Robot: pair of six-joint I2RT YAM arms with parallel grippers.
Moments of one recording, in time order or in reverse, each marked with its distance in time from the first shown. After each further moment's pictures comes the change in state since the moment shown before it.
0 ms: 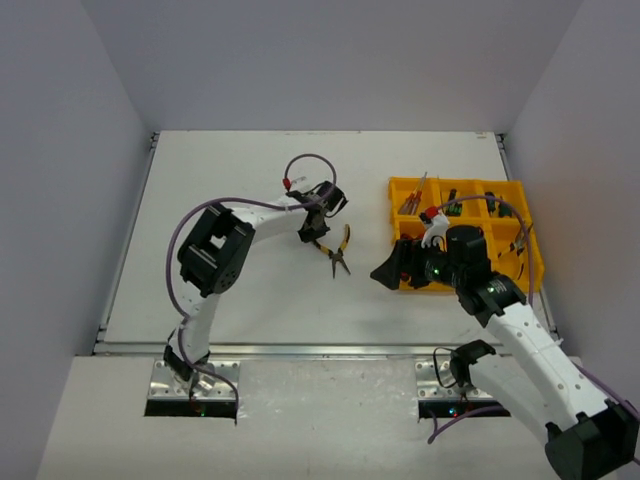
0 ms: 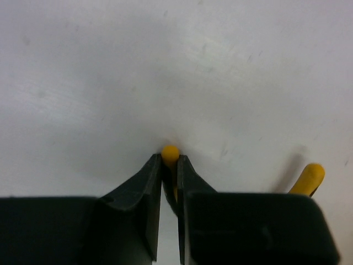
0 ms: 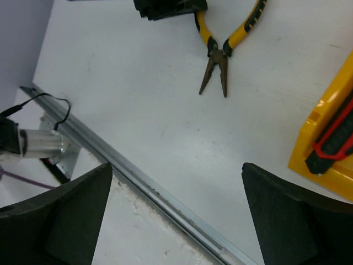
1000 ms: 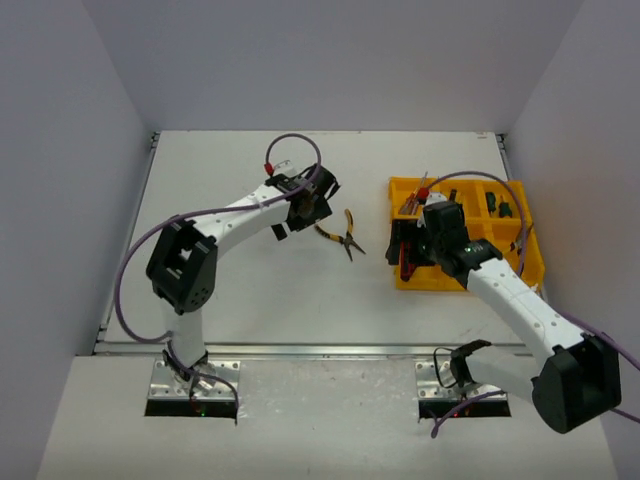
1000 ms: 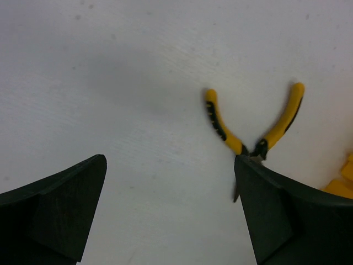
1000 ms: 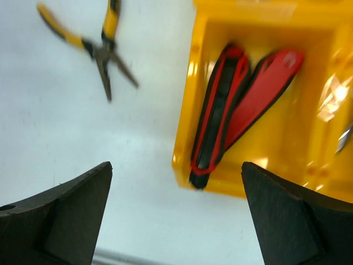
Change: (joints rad) left arm 0.007 -0.300 -0.068 -0.189 -0.032 -0.050; right arm -0.001 0.354 0.204 -0.077 0.445 -0.072
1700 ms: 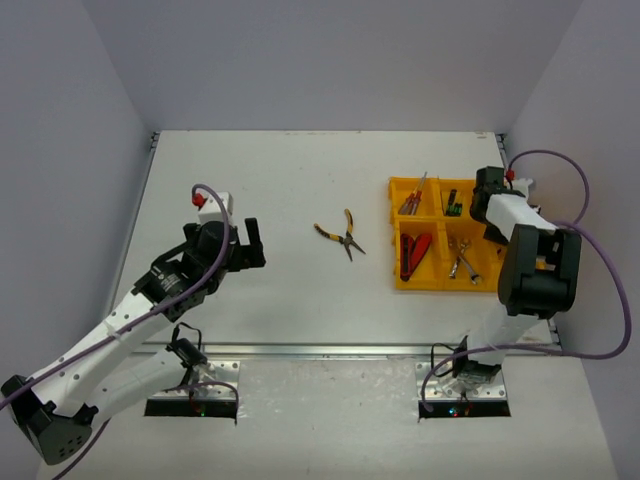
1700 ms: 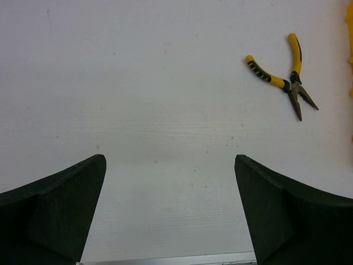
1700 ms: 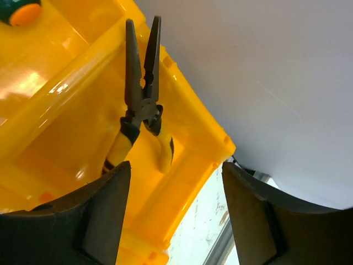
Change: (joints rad) left arm 0.000 -1.028 -0.655 0.146 -0.030 0.579; right arm -0.536 0.624 0.319 -0.089 0.831 -0.084
